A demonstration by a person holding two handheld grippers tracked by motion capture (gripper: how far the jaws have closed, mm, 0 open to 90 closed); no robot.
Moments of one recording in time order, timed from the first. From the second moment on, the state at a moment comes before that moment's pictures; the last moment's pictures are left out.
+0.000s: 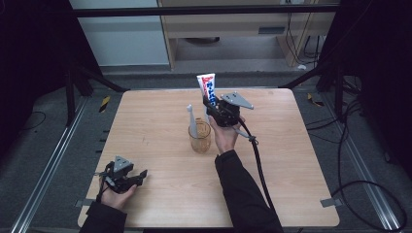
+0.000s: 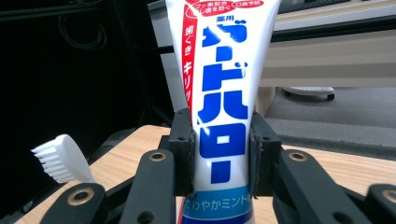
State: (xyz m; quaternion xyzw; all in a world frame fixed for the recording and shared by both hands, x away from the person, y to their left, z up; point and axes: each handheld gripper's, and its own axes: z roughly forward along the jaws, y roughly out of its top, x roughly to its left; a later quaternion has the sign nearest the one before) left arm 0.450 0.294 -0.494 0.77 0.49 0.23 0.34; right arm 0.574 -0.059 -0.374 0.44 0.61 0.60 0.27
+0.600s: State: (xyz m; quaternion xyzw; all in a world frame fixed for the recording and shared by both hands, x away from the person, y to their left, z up) left arm 0.451 0.294 -0.495 0.77 0.49 0.23 0.34; right arm 0.581 -0.047 -0.405 0.44 0.61 0.61 0.25
